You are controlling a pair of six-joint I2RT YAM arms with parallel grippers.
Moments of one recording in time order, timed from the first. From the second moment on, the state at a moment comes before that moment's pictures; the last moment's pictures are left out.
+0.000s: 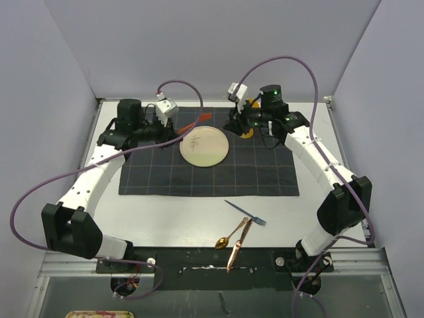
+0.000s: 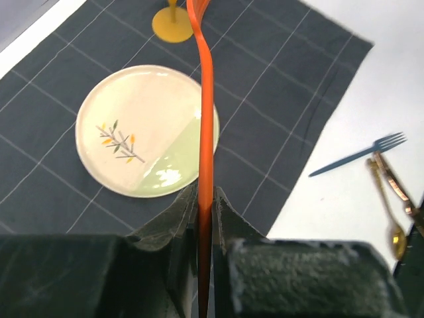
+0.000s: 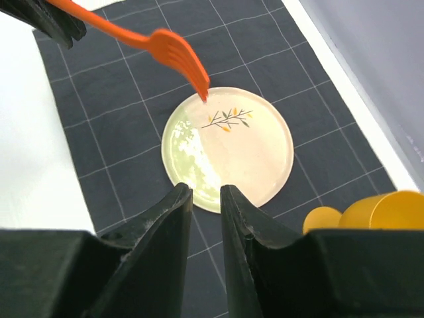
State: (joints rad) left arm -0.26 1.41 1.28 -0.46 0.68 0.30; right arm 0.43 1.65 1.59 -0.48 -0.59 -0.45
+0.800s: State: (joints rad) left arm -0.20 1.44 1.03 0.27 1.10 -0.57; right arm 0.30 1.63 1.27 0.28 -0.93 0.54
